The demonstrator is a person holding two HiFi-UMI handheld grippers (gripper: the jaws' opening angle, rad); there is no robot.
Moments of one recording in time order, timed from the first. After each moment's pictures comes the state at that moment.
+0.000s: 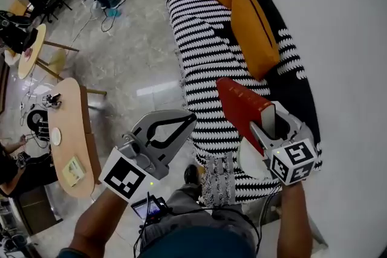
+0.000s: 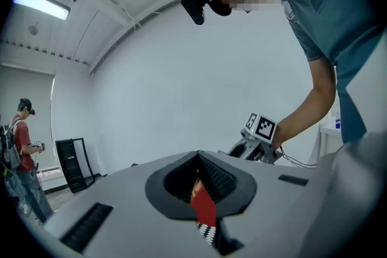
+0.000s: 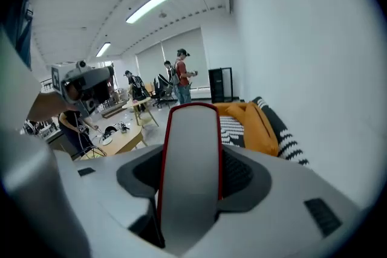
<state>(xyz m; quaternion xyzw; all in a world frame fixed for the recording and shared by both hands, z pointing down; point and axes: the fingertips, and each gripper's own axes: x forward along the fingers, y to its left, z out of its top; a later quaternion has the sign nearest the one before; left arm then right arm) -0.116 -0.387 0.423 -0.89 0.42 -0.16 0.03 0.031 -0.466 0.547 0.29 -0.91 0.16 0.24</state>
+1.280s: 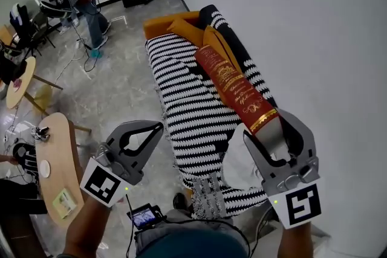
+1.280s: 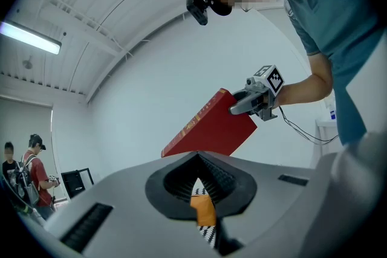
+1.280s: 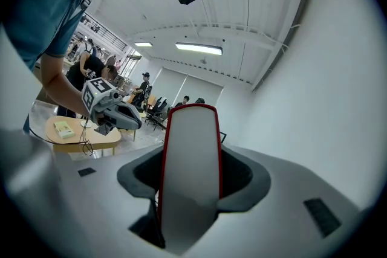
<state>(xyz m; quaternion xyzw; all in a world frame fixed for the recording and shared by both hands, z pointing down) -0.152 -0.335 0.322 -0.89 0.43 -0.12 0.12 0.014 -0.369 0.258 0.34 -0.91 -0.17 0.15</state>
